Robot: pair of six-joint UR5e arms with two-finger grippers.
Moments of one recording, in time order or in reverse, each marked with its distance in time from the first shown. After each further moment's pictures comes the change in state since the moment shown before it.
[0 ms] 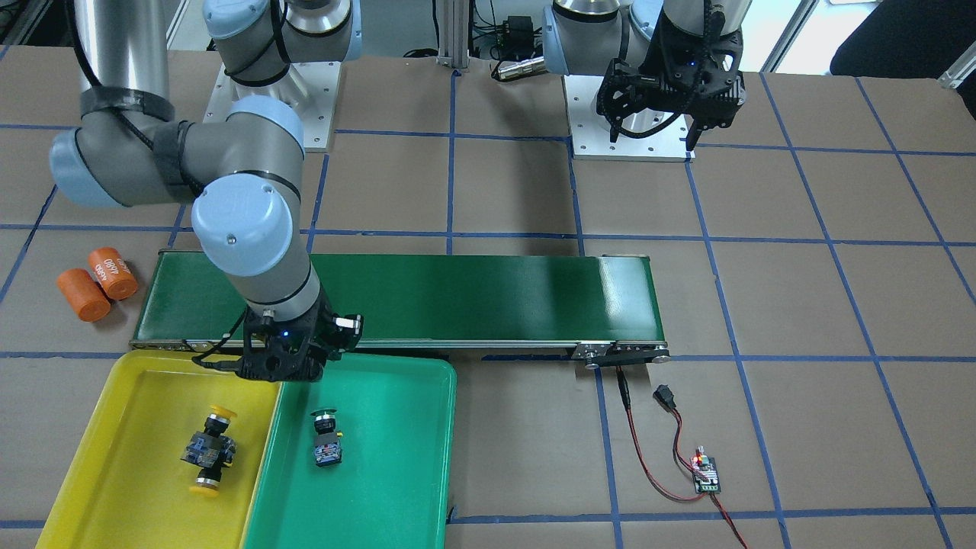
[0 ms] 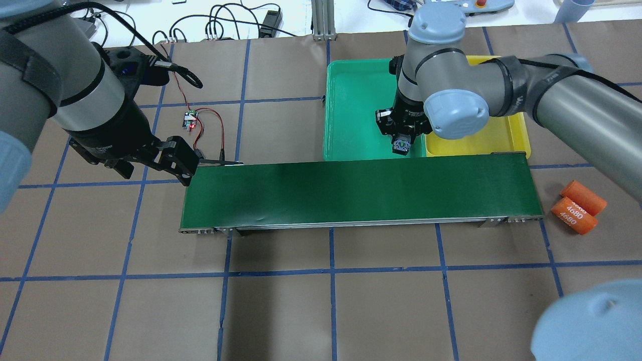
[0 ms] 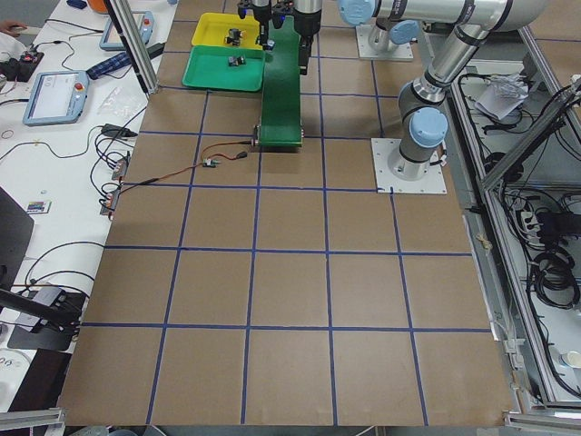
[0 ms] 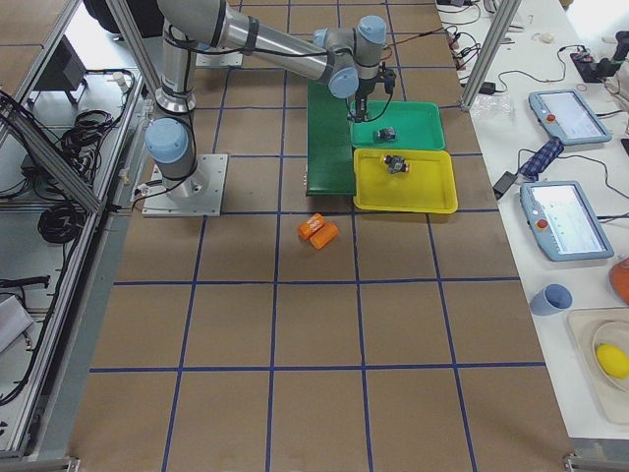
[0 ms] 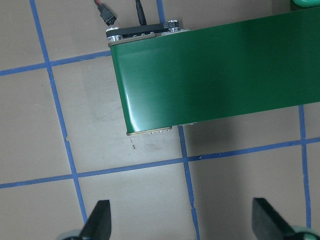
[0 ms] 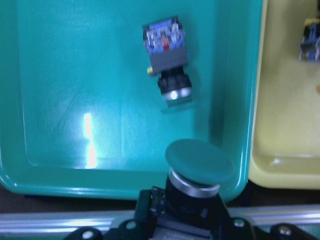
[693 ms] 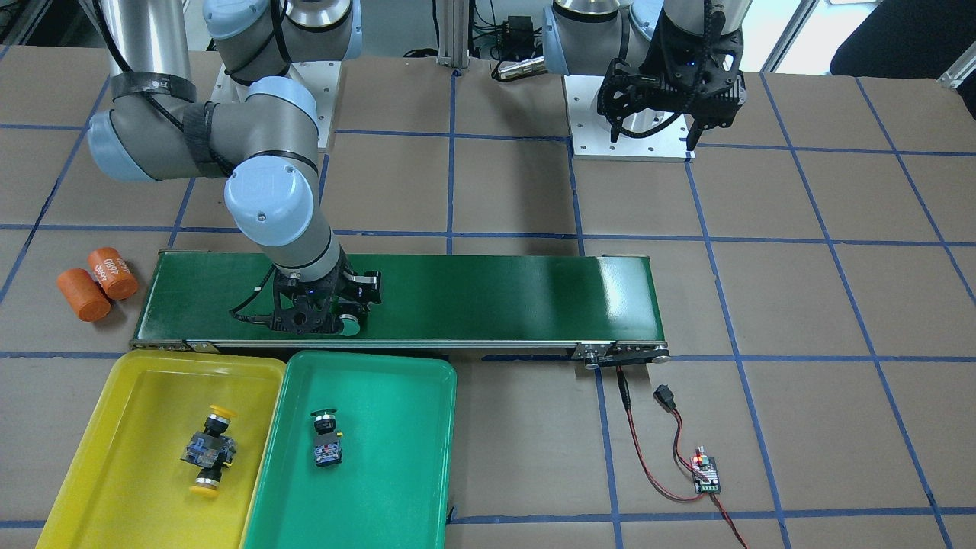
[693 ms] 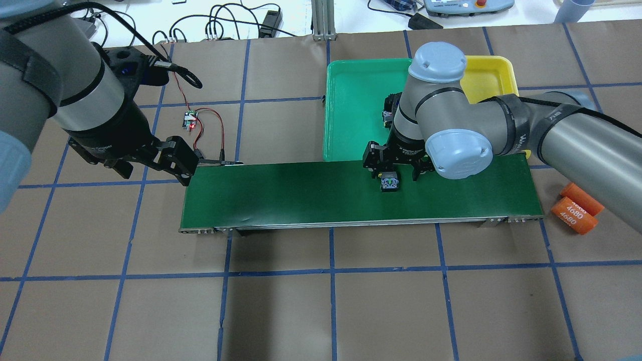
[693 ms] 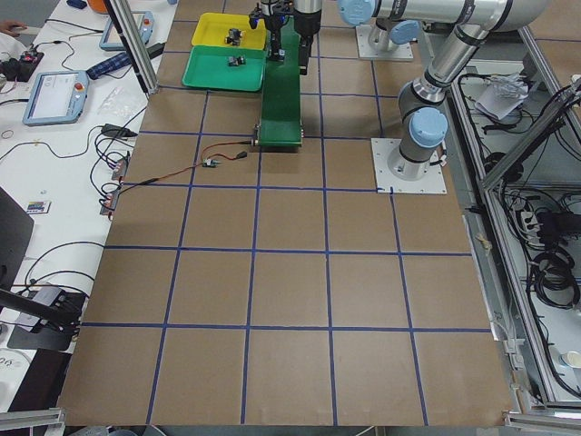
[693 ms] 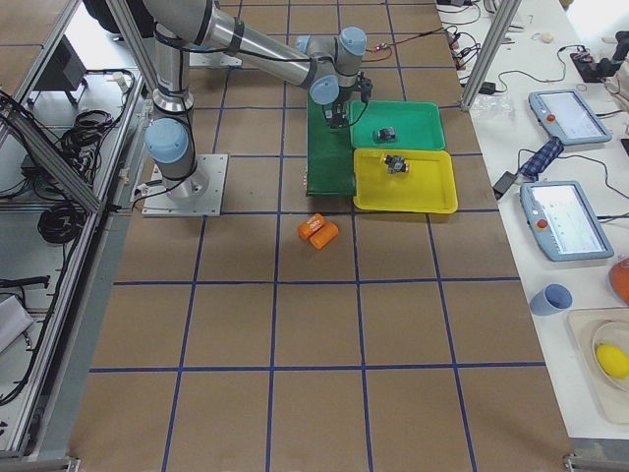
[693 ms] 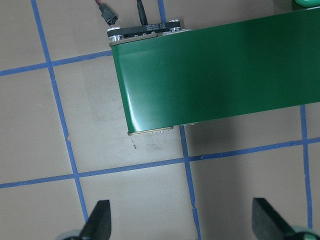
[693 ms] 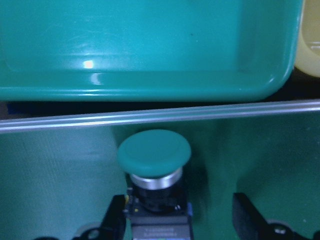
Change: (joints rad) left arm 0.000 0.001 0.000 0.000 0.002 0.000; right arm 0.018 -0.127 0.248 0.003 0.044 0.052
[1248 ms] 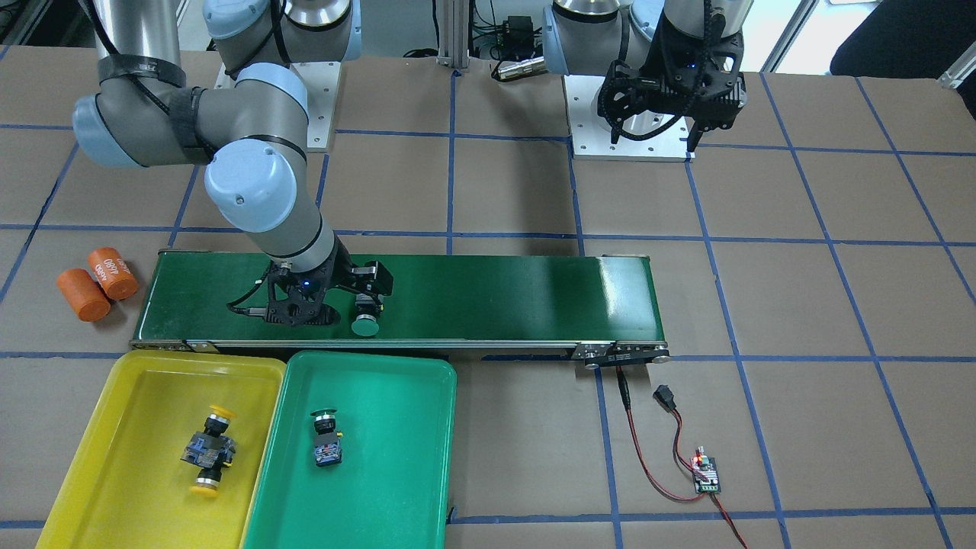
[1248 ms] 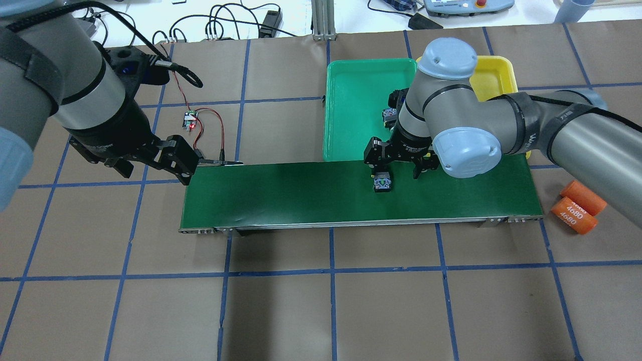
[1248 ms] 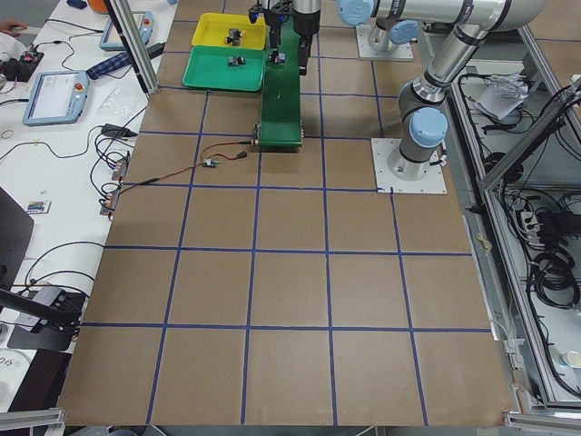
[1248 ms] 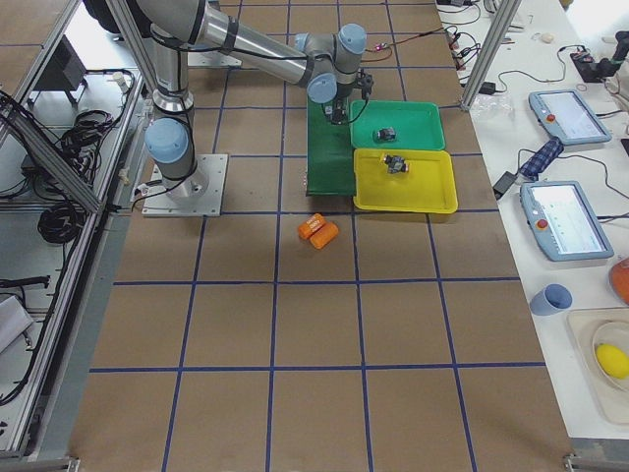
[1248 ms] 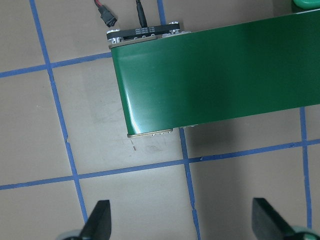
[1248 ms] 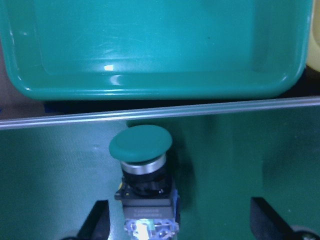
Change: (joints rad) left arm 0.000 -0.003 0.002 -0.001 0.003 0.000; right arm -0.009 -0.036 0.007 0.001 0.084 0.006
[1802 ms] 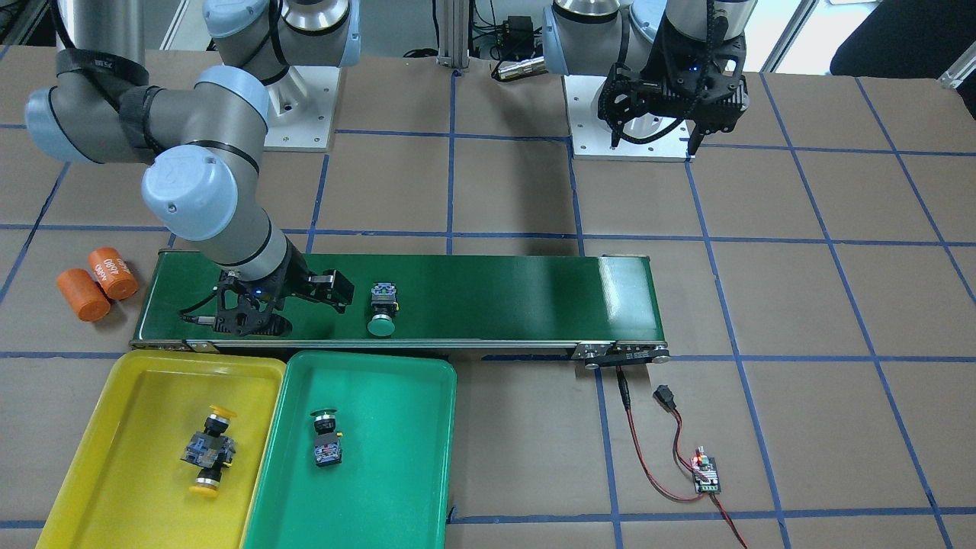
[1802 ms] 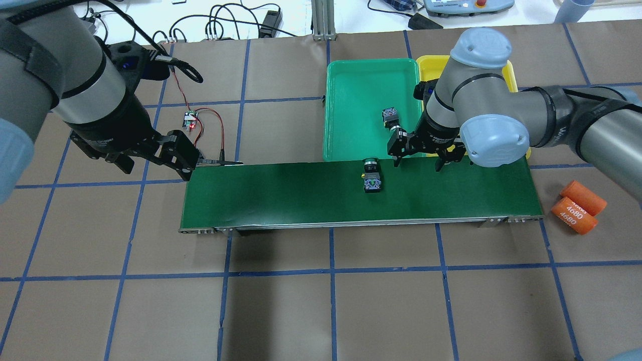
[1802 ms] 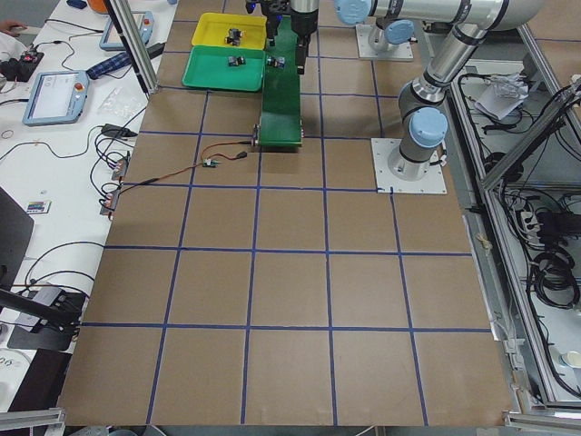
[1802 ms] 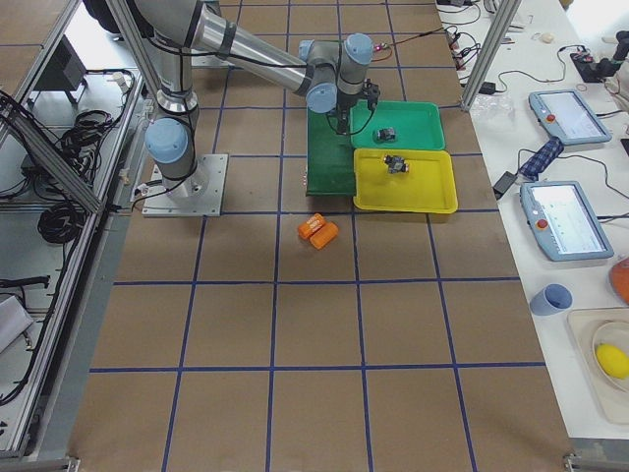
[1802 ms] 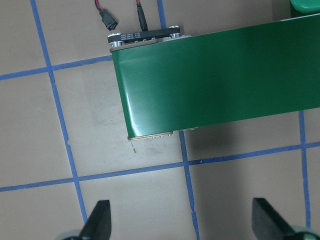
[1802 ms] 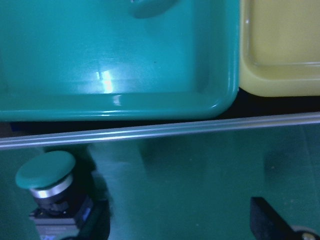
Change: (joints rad) left arm 0.000 -0.017 0.016 0.001 -0.002 0.000; right arm -0.086 -0.009 -0.002 0.017 -0.003 -0.063
